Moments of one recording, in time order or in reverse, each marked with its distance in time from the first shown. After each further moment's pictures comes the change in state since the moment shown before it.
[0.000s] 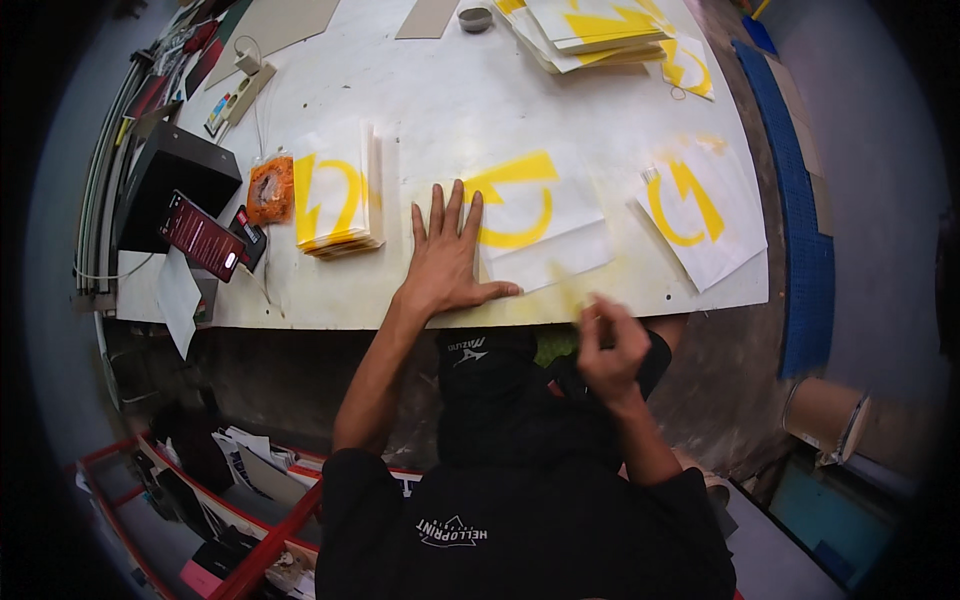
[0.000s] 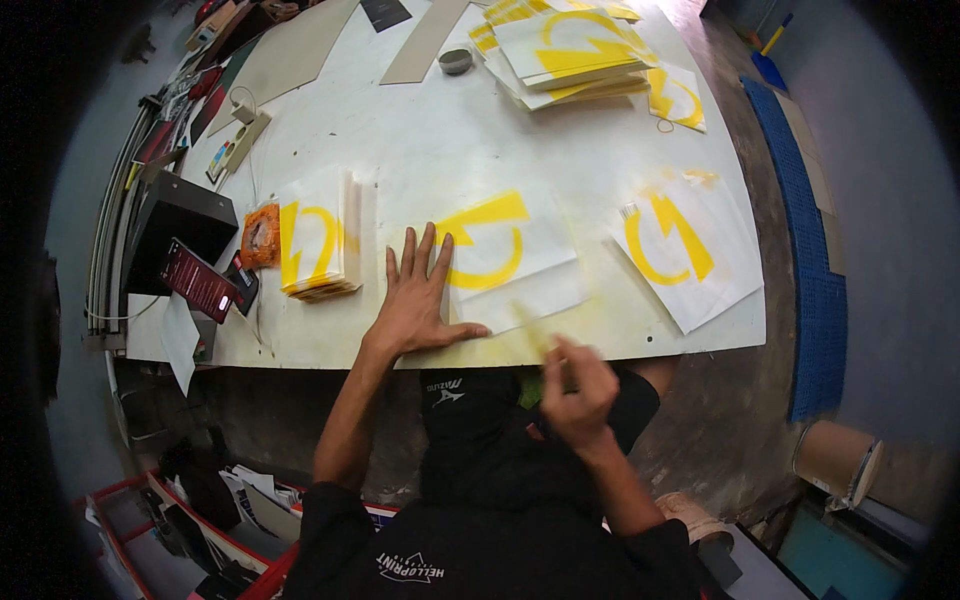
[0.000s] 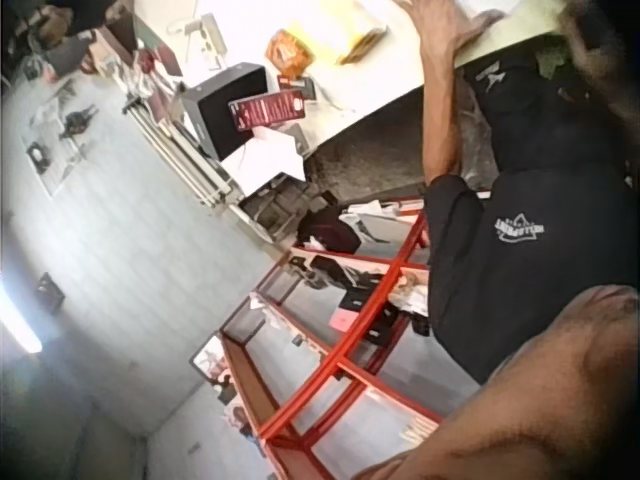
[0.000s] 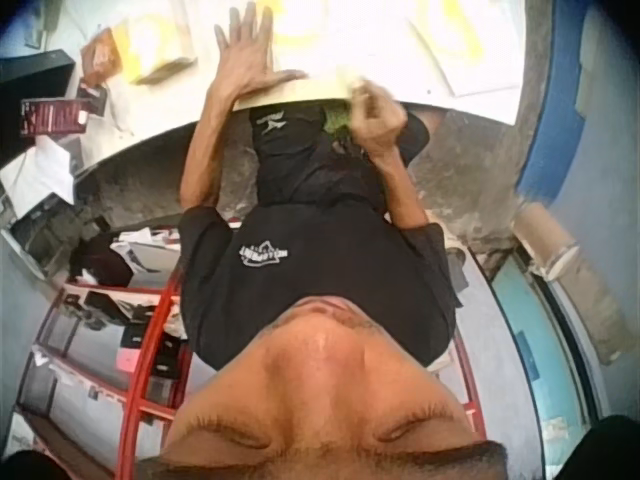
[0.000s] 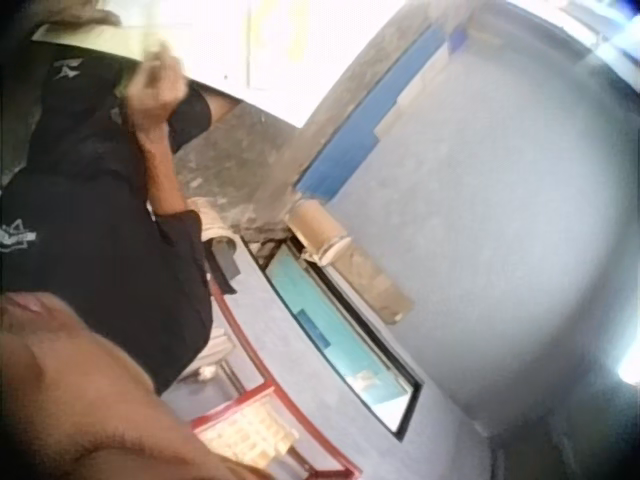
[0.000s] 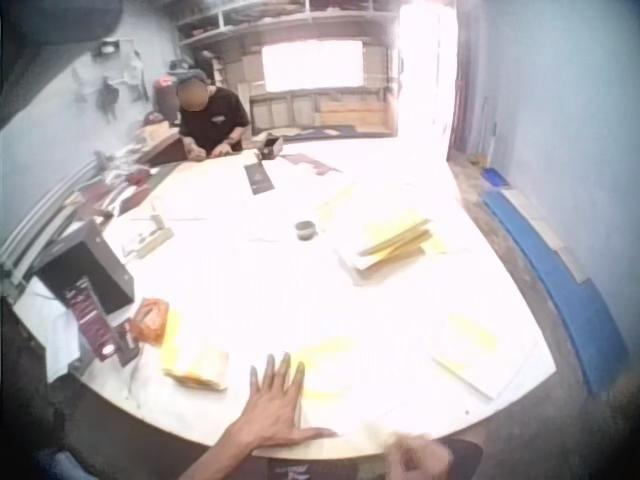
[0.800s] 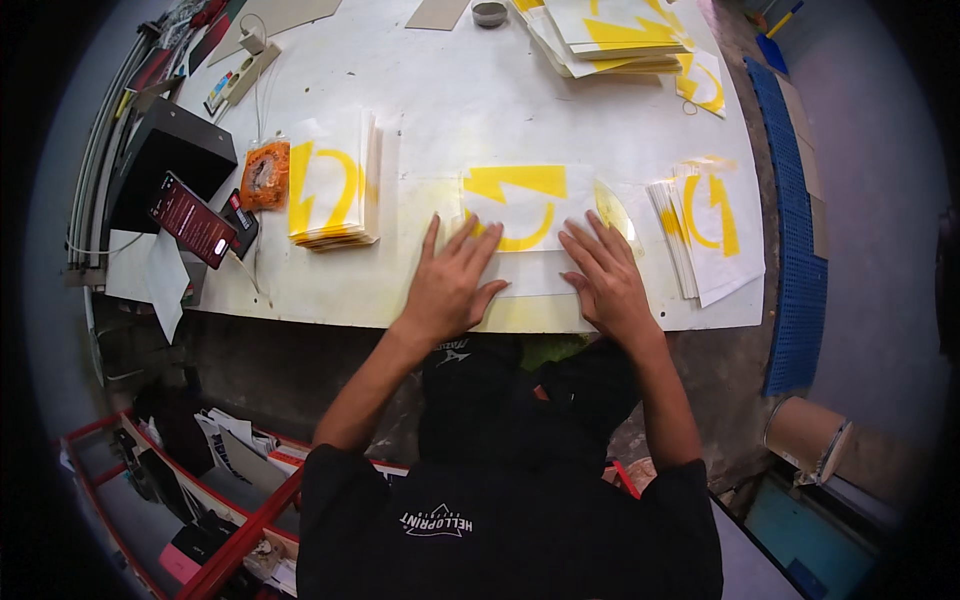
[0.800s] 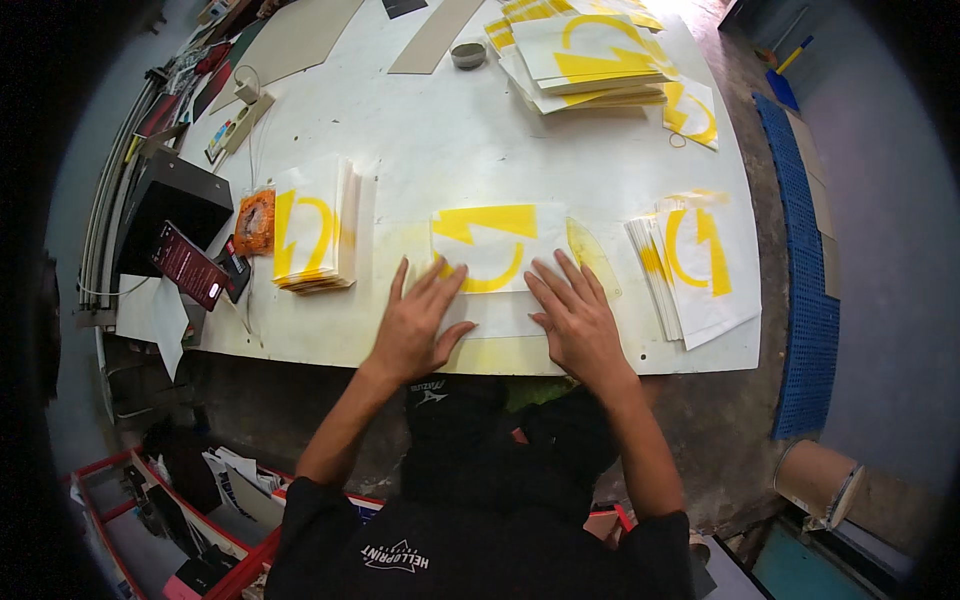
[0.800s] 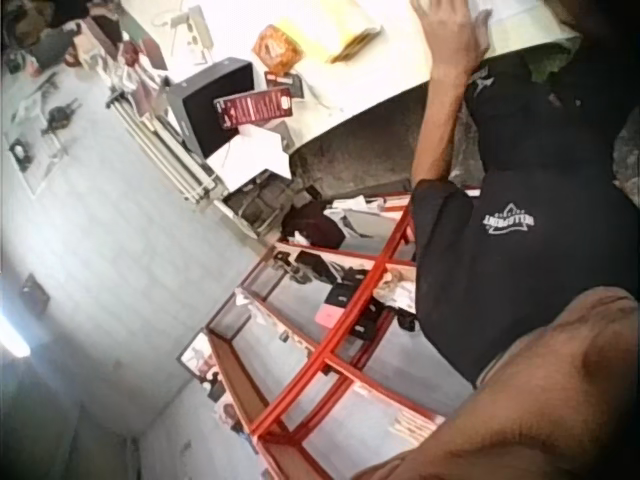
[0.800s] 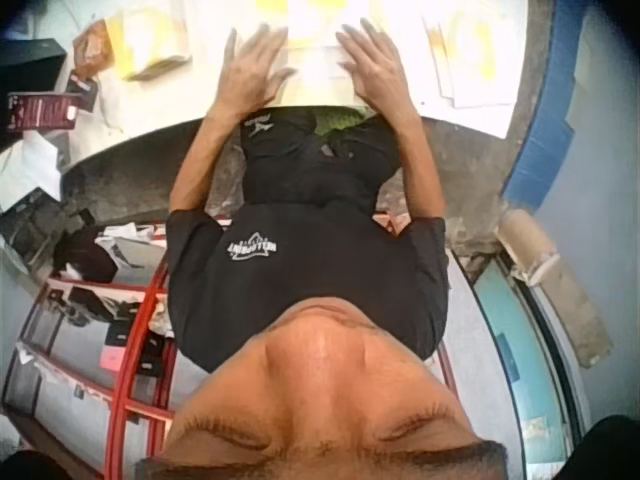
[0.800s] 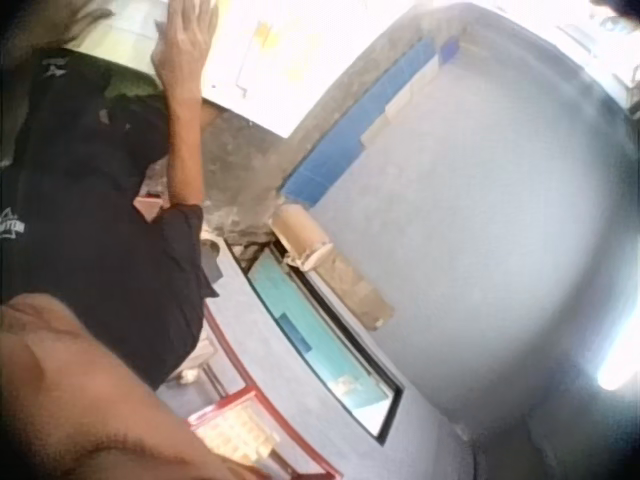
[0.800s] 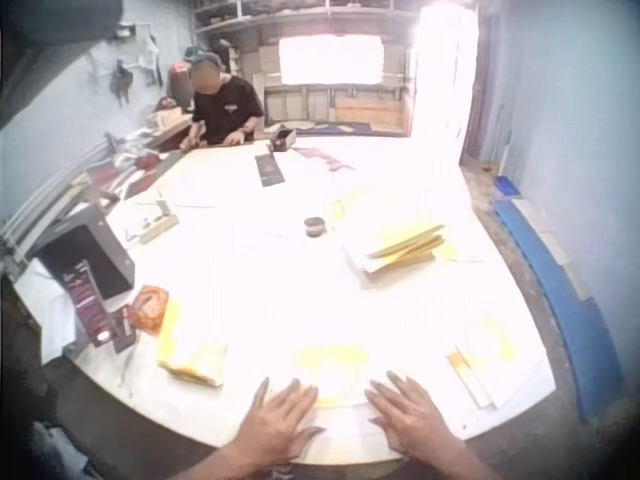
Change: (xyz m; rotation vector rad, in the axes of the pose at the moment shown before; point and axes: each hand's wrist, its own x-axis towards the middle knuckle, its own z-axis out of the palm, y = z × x) left_hand -0.020 0.014 0.012 -0.209 0.440 0.251; right_hand 0.097 0.041 0.006 -0.301 -0.444 -0.466
